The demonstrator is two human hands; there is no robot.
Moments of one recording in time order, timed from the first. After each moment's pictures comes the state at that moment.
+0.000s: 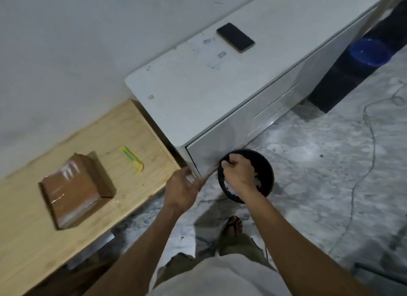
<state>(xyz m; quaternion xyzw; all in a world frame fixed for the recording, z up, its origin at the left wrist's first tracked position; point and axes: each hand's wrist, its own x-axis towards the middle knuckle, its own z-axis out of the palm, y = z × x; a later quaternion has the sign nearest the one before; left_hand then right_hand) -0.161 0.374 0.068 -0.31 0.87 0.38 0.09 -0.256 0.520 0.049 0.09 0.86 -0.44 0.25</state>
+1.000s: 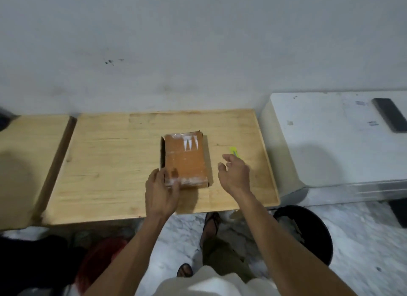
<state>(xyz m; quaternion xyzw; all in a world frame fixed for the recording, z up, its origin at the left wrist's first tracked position) 0.061 0.105 0.037 -0.54 0.76 0.34 -0.14 -0.132 0.188 0.051 -0.24 0.86 -0.38 0.25</state>
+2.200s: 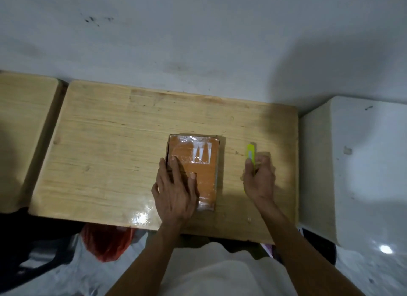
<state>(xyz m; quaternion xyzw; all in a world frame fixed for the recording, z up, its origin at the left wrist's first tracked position) -0.024 0.067 -0.022 -0.63 0.74 0.22 0.00 -0.219 0.118 -0.006 -0.20 0.89 -0.31 0.27</state>
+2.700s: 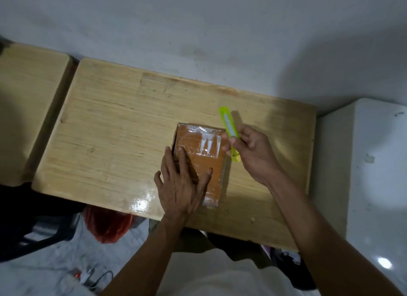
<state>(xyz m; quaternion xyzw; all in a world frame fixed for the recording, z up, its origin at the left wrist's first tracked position) -0.028 0.069 -0.023 -0.65 0.74 0.19 0.01 -0.222 0.054 0.038 -0.27 0.65 -0.47 0.53</state>
